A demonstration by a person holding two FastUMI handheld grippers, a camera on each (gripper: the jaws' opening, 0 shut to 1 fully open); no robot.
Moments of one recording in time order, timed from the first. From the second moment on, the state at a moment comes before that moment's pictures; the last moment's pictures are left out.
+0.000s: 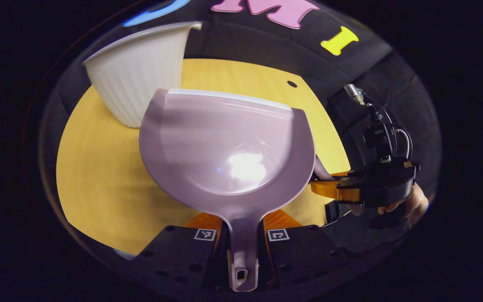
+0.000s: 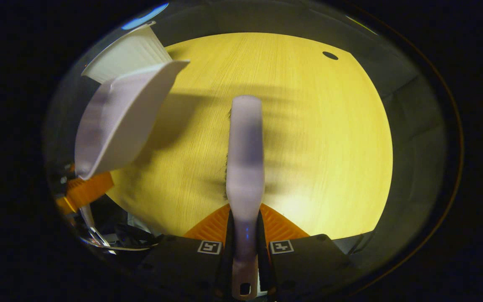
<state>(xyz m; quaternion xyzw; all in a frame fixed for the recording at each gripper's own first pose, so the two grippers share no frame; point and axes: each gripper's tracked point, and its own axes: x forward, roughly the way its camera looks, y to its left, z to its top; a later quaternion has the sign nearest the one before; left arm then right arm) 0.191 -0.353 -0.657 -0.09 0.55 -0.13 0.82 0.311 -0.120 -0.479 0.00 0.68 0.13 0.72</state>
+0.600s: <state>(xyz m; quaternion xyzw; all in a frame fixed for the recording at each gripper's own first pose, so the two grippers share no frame) 0.173 -0.376 -0.686 -0.11 0.63 -0.07 0.77 0.328 -0.104 -0.525 -0.03 0.73 0.09 0.68</state>
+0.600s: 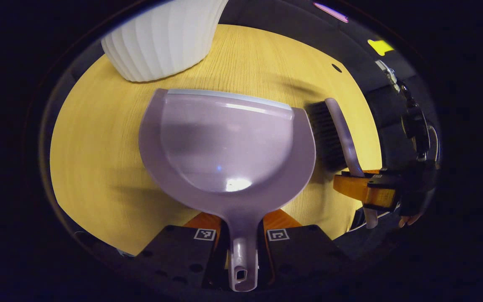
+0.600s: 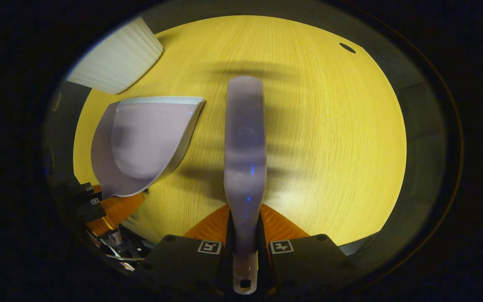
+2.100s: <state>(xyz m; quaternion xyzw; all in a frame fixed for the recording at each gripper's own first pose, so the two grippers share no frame) 0.114 -0.348 -0.431 -0.06 0.23 -0.03 0.97 0.351 -0.139 -0.264 0.04 0.35 0.06 0.94</state>
